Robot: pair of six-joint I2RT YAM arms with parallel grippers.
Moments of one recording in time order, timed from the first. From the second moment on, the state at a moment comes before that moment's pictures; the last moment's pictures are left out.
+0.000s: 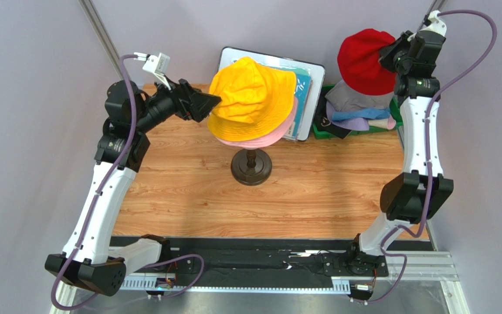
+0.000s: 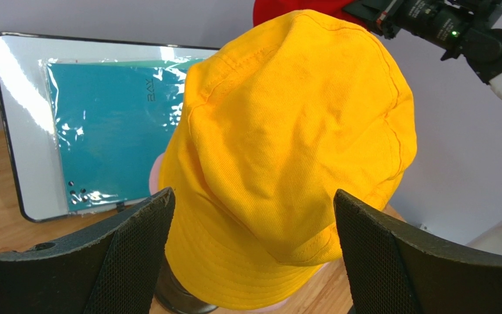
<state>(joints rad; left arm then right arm) -0.23 1.13 1.40 -0.27 0.54 -0.38 -0.17 1.70 1.93 -0.36 -0.09 0.46</state>
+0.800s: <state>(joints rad) -0.23 1.12 1.35 -0.13 0.64 -0.45 -0.02 1.49 1.58 0.10 -0.64 0.82</state>
